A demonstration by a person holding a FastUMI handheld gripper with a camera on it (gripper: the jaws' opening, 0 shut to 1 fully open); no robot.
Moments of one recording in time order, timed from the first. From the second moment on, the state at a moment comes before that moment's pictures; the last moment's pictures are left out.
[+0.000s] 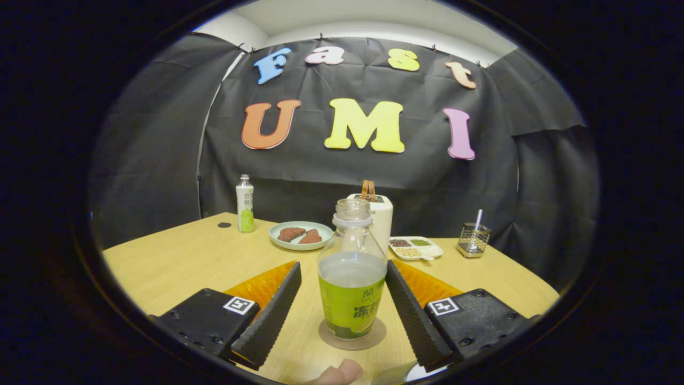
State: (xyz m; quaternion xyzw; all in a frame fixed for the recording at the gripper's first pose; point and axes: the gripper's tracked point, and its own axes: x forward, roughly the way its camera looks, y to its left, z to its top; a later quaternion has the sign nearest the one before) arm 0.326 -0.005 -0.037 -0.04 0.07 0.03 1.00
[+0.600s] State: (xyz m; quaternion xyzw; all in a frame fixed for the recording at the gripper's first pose) arm 0.249 -0.031 -0.017 -0.06 0.07 -0.04 1.00
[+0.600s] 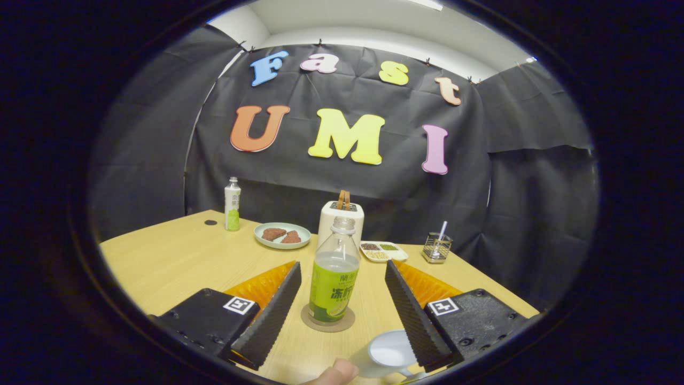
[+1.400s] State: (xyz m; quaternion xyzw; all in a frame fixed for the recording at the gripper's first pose) arm 0.098 -0.051 0.006 -0.02 0.04 -0.01 1.00
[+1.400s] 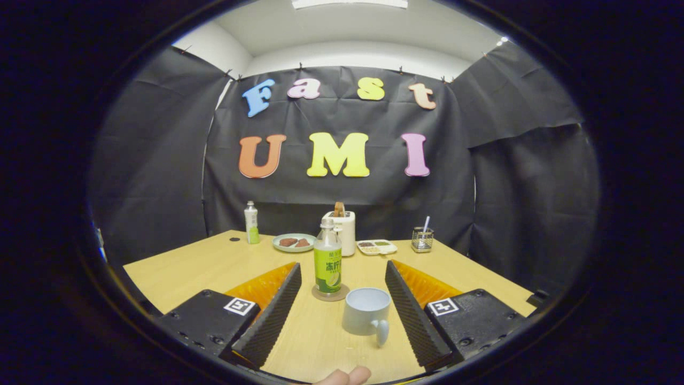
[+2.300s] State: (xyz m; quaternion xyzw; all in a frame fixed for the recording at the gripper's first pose) arm 0.008 -0.079 0.044 0.01 0.04 -0.03 1.00
